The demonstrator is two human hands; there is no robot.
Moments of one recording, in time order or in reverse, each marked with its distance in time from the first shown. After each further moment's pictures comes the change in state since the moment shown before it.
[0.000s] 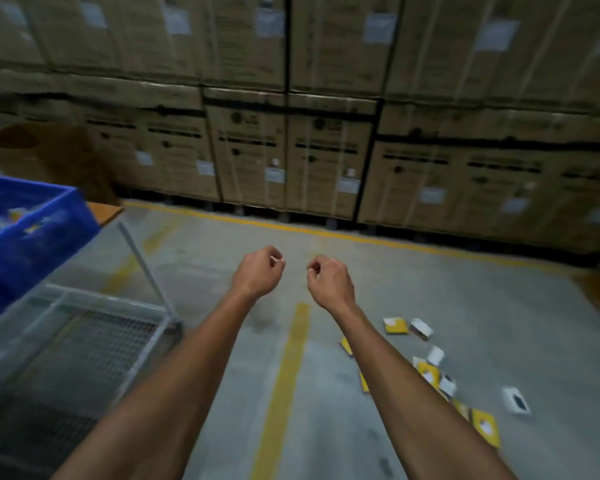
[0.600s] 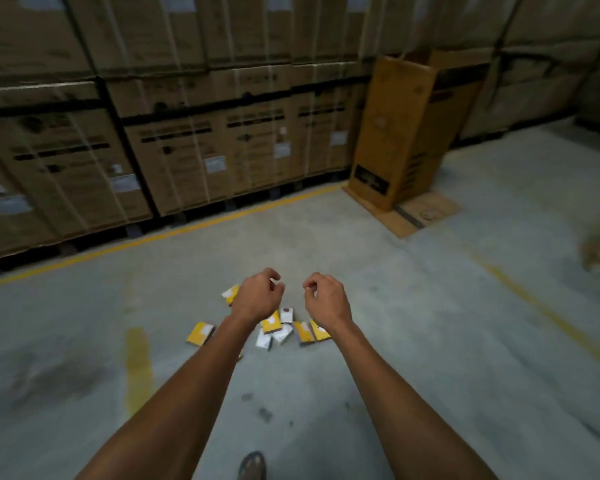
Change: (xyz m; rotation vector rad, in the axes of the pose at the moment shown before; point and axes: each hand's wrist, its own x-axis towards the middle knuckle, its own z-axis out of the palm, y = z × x) left_hand -0.195 0.354 0.355 -0.001 -0.487 0.521; right_hand -0.253 0.391 -0.285 -0.063 0.359 0.519
